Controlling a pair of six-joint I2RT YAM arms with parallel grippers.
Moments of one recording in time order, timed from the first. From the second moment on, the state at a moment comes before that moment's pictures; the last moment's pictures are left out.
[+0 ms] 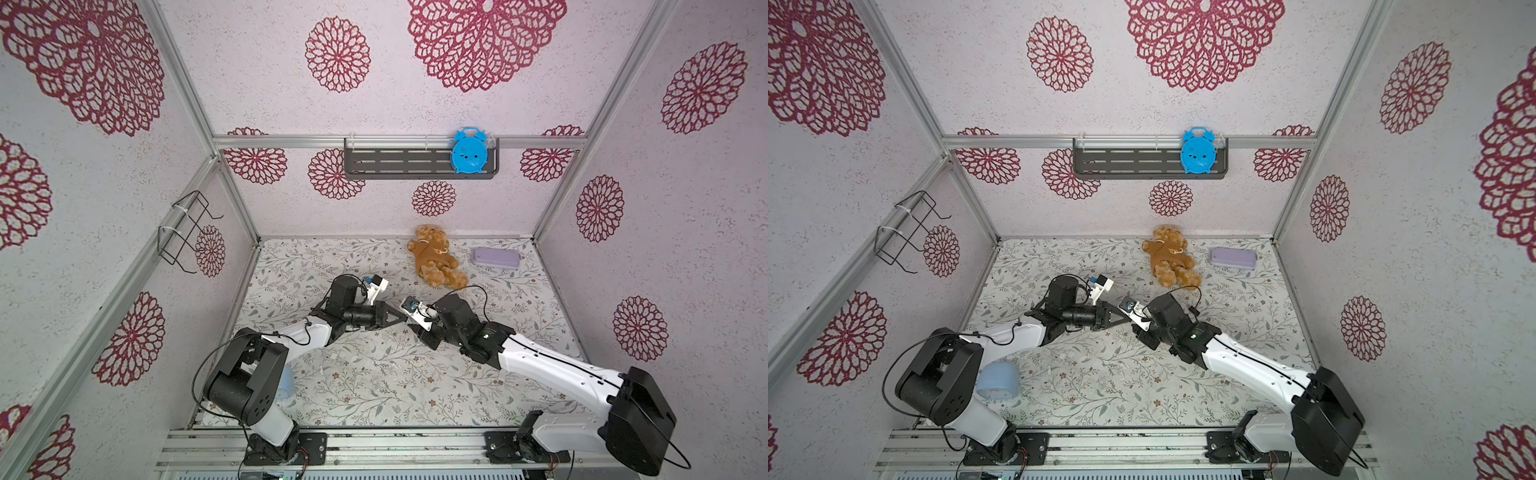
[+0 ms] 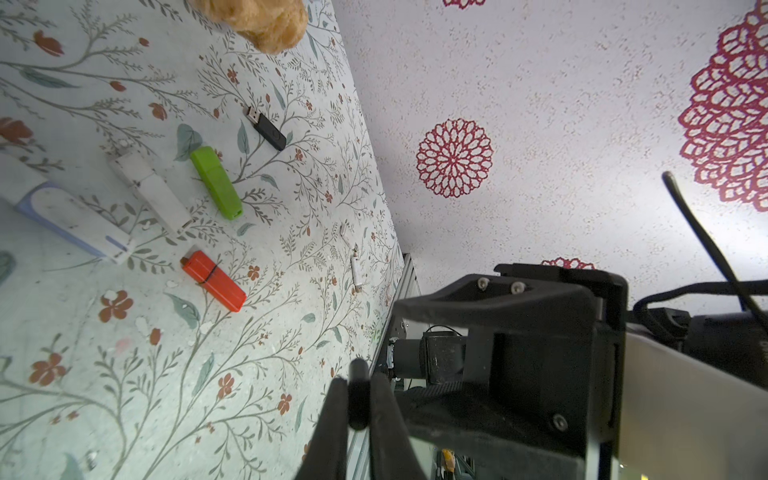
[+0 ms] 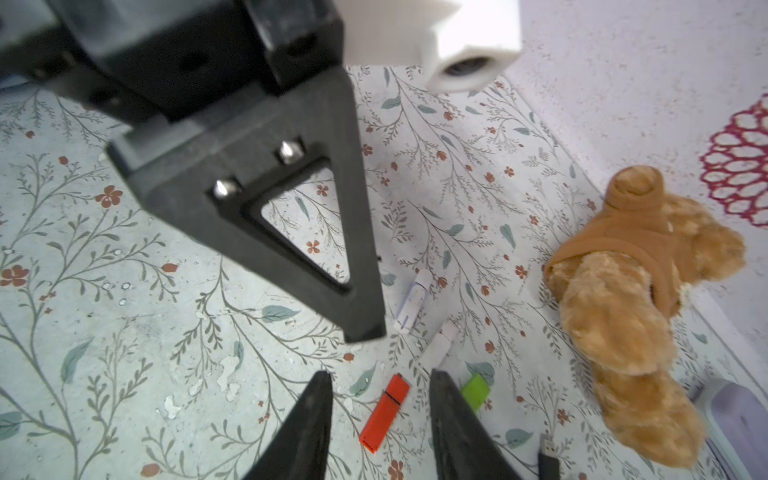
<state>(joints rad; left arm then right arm) -0.46 1.61 0.82 0.28 0.91 -0.76 0.81 1.23 0.83 -0.21 0.05 -0.28</state>
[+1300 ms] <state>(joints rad) -0.42 1.50 0.84 0.13 0.77 -0.68 0.26 1.78 1.13 -0.52 -0.03 -0.04</state>
